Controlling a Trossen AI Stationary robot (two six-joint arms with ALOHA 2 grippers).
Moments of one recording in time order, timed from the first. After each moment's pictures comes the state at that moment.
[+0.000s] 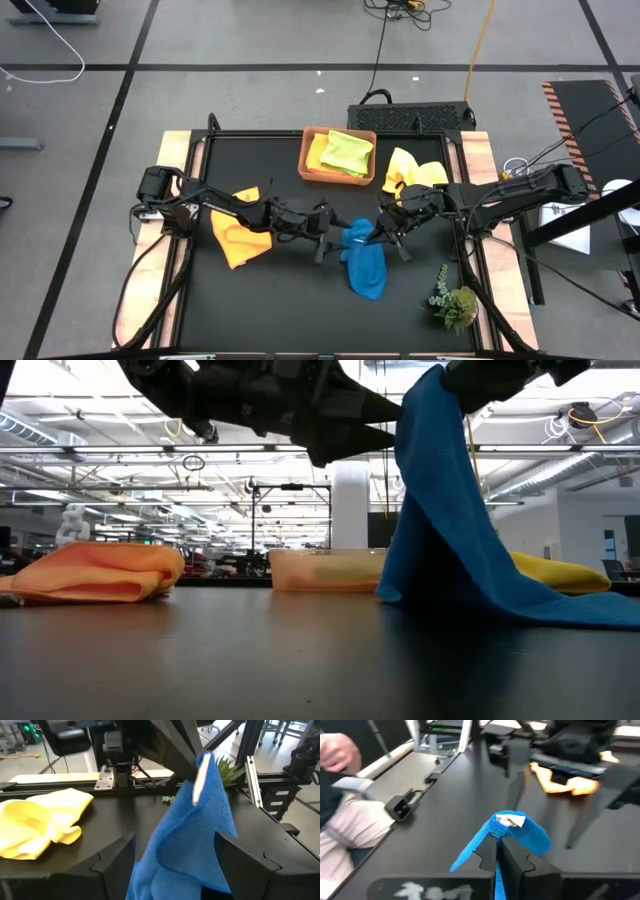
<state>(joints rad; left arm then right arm) -0.10 1.78 0.96 0.59 0.09 0.00 0.09 1.11 0.72 -0.09 -0.33 -0.04</state>
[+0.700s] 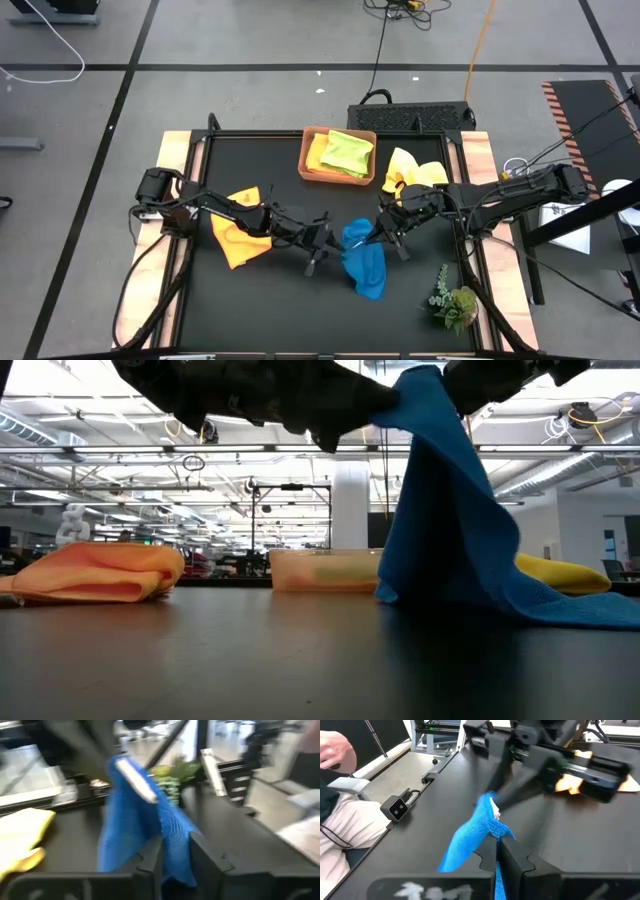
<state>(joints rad) -0.15 1.78 0.96 0.59 0.23 0.11 0.09 1.11 0.72 -0.09 -0.31 -0.04</state>
